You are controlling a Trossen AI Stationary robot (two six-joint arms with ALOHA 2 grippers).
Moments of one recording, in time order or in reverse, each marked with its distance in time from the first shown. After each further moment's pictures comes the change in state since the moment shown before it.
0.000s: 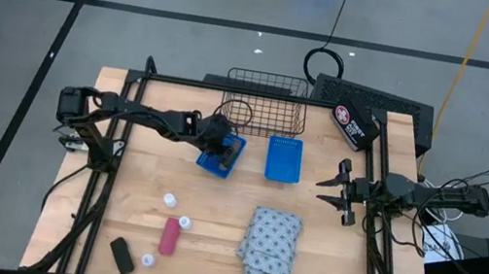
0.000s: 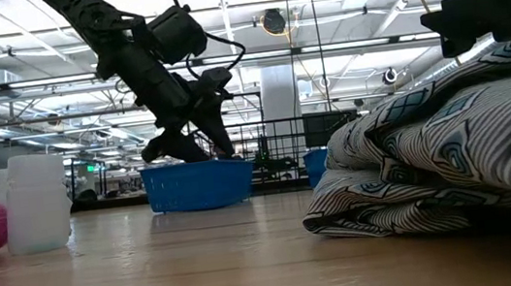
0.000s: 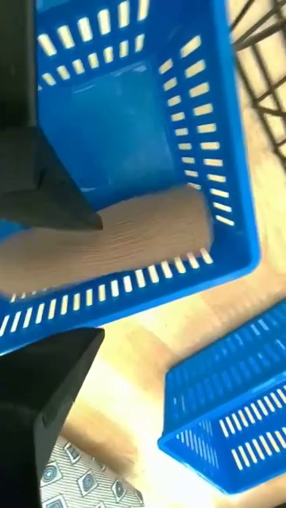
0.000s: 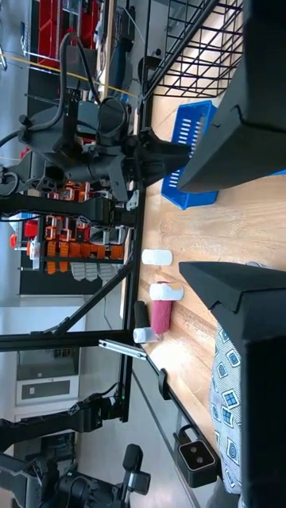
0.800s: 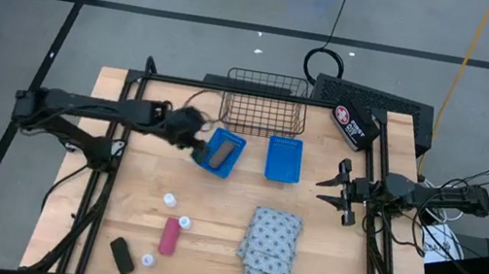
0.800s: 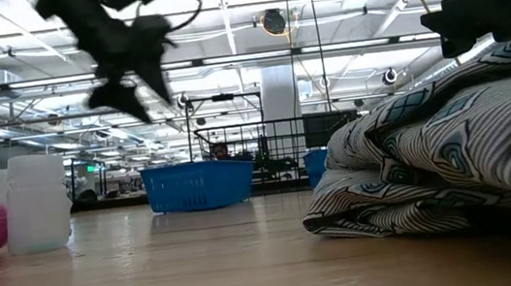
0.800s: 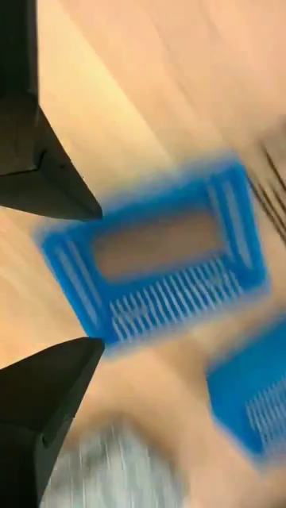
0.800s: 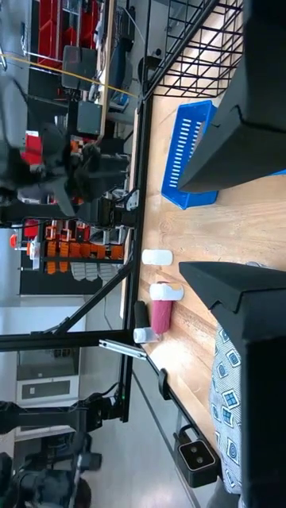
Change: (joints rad) left arm -0.073 -0.387 0.013 -0.524 -0.169 -0.021; right arm 0.000 0.000 0.000 0.000 0.000 0.000
